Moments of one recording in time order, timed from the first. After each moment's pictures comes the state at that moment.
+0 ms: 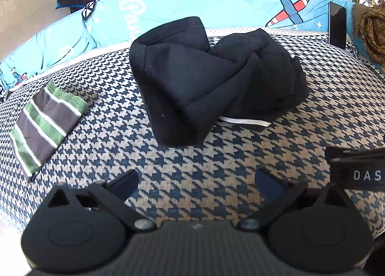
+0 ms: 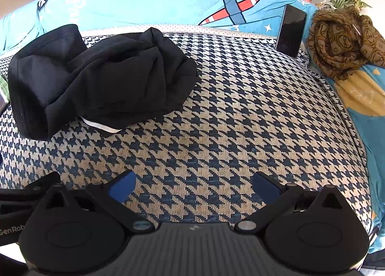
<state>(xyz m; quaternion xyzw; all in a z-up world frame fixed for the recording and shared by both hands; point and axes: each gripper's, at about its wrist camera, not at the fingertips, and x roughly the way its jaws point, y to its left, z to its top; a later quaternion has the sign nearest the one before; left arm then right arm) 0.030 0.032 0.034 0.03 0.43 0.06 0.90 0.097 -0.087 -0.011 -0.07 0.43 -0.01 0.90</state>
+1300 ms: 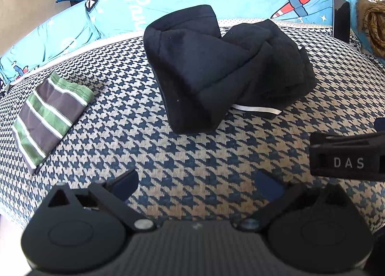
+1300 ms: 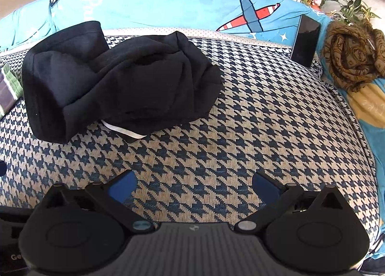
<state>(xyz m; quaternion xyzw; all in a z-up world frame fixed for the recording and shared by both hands) 0.023 0.042 0.027 0.03 0.45 0.07 0.89 0.098 -0.058 -0.016 -0.08 0.42 0.01 0.90</state>
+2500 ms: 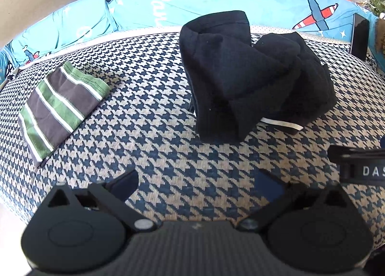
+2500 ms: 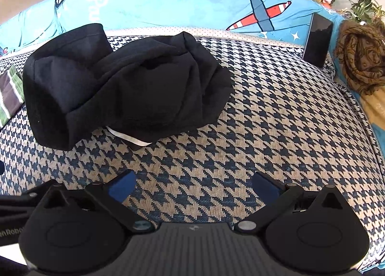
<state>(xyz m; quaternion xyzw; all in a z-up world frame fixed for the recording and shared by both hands) 0.034 0.070 0.027 -0.02 0.44 0.11 0.89 0.116 -0.067 -0.018 -0.06 0.43 0.05 0.90</state>
